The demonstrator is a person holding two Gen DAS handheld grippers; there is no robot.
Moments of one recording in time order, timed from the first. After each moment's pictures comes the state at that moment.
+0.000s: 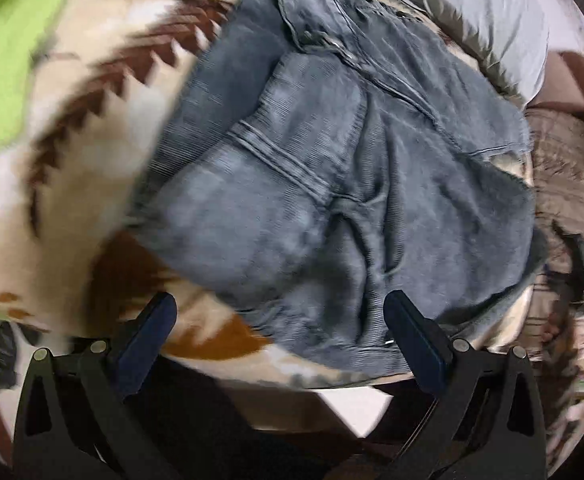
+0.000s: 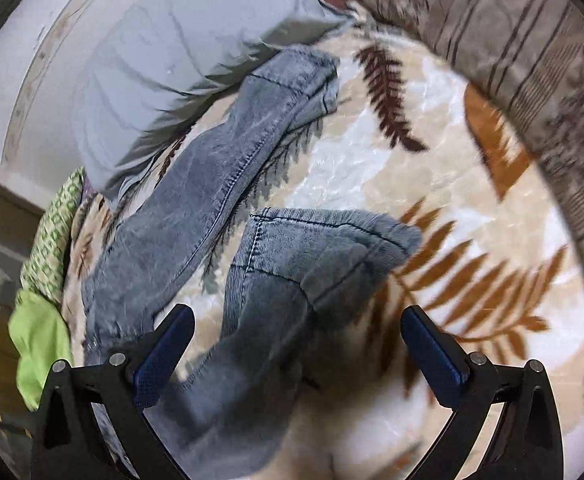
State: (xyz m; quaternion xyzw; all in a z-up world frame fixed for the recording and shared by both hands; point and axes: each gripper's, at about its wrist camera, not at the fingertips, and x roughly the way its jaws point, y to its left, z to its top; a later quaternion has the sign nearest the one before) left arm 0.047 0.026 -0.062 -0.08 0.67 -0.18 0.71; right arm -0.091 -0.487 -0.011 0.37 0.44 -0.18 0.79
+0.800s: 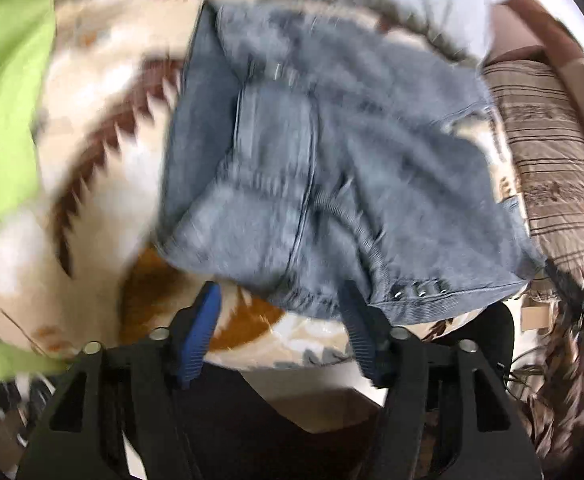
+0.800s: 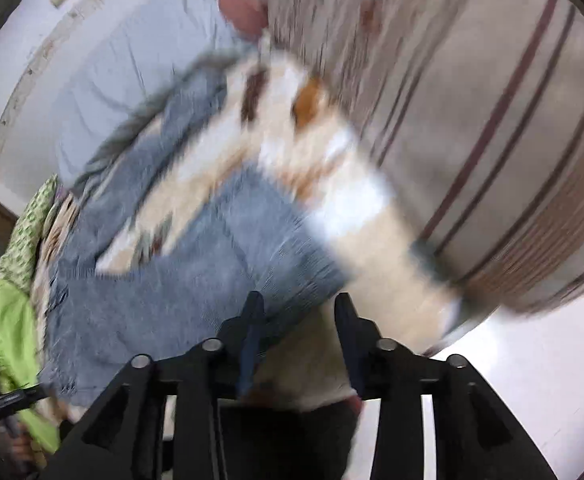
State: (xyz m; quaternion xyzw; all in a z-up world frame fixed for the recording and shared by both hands) left arm 0.021 0.046 0.001 0.02 0.60 -0.25 0.76; right arm -0.278 -0.479 0.034 0.26 0.39 -0.30 0.83
